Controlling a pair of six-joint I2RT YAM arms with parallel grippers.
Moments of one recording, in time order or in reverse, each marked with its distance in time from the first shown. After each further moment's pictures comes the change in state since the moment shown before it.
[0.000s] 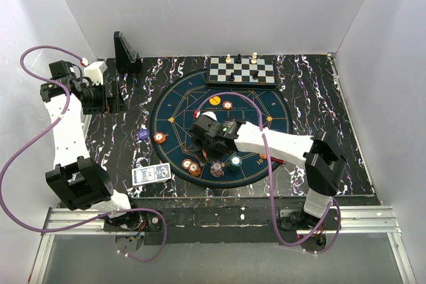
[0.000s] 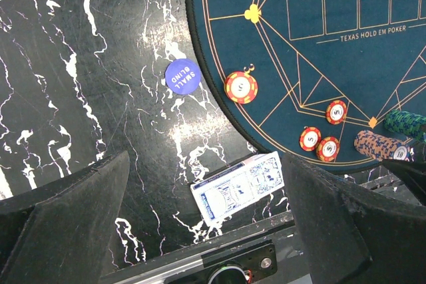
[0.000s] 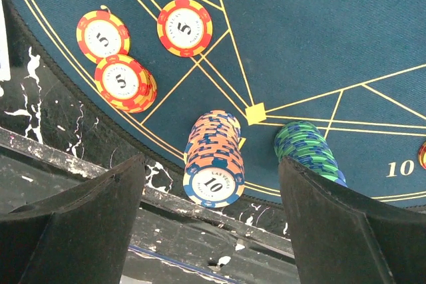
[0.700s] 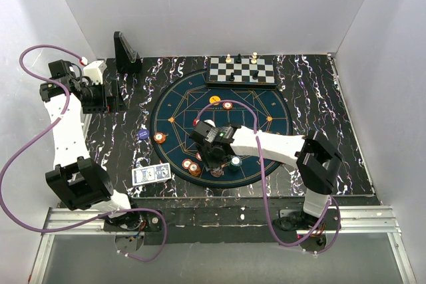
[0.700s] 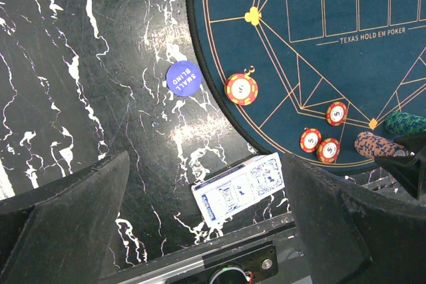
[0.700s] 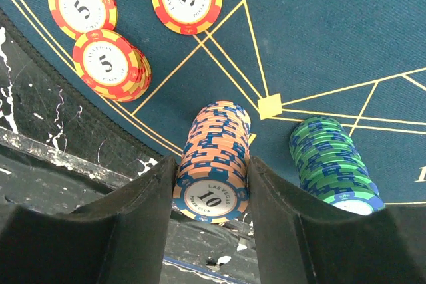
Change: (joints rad) left arm 0.000 0.000 0.011 0.000 0.000 0.000; right arm 0.010 0.039 -0.061 0.037 -0.061 -0.002
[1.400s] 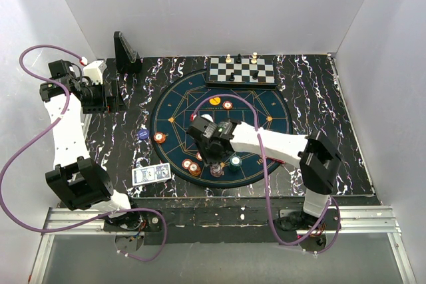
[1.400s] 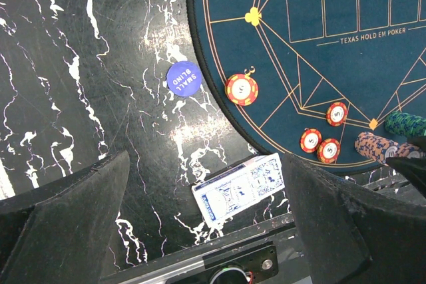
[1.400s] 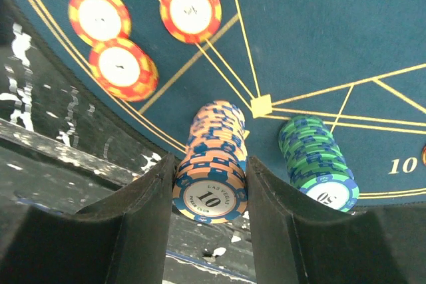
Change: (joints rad) left arm 0.000 0.000 0.000 0.001 0.000 0.000; right arm 0.002 0.000 0.056 -0.056 0.032 -0.021
